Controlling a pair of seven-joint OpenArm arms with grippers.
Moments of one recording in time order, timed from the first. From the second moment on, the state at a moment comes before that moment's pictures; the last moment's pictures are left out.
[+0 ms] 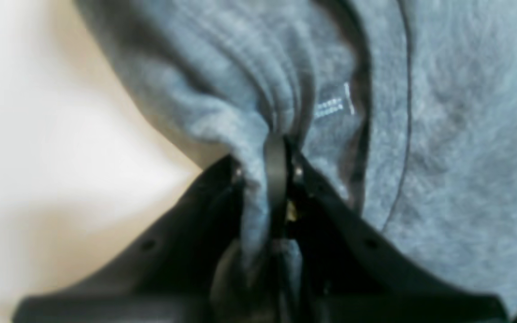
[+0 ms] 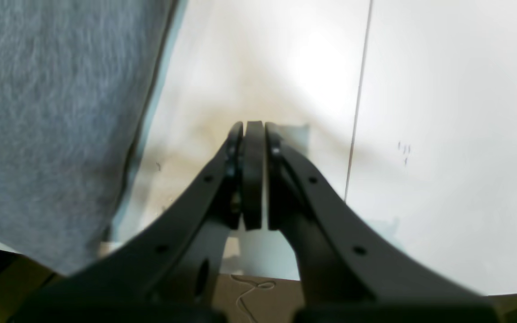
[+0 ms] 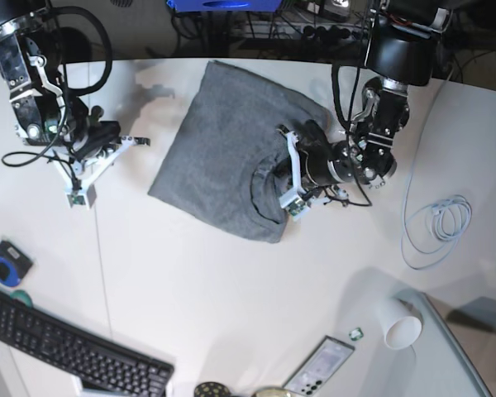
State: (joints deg) left arm -5.0 -12.8 15.0 66.3 2.0 -35.9 31.4; right arm -9.8 20.7 -14.6 98.3 26.5 -17.1 -57.2
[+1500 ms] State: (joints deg) left arm -20.1 -5.8 47.3 61.9 17.8 -34.4 35.5; right arm -15.2 18.6 4.3 98.5 26.7 -17.1 -57.2
